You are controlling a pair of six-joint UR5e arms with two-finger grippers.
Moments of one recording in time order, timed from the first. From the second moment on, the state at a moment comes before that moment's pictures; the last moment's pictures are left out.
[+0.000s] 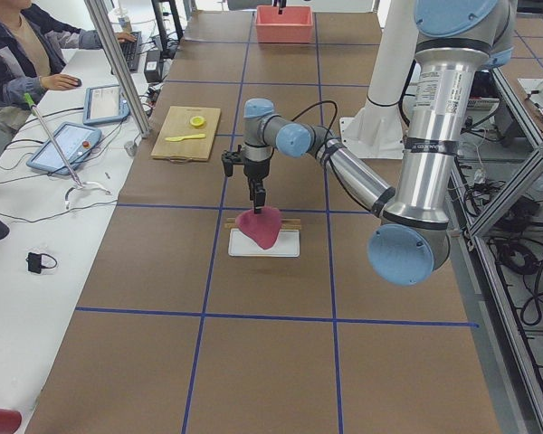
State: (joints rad) left arm -0.90 -1.70 -2.06 -1.33 -1.91 -1.04; right arm 1.50 -1.84 1.72 -1.12 2.34 -0.06
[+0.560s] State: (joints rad) left arm -0.90 -1.70 -2.05 -1.33 -1.87 -1.03; right arm 1.50 -1.83 1.72 -1.12 2.34 -0.06
